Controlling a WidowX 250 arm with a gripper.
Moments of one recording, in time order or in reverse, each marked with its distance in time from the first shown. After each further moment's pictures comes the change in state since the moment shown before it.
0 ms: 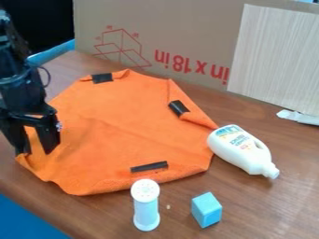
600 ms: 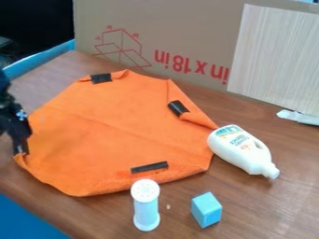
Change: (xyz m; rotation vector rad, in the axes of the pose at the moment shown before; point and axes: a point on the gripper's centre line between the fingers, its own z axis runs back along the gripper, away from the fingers) arm -0.017 0.025 0.020 -0.147 -0.076 -0.066
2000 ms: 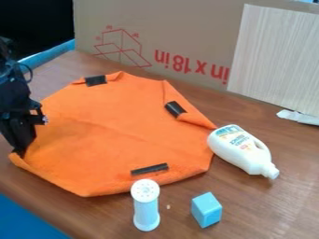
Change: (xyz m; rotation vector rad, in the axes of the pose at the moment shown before) arm 0.019 0.002 -0.026 0.093 0.074 0.143
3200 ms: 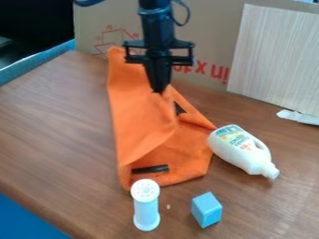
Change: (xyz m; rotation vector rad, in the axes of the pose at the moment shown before) arm 0.097 -0.195 0.037 -0.023 0.038 -0.091
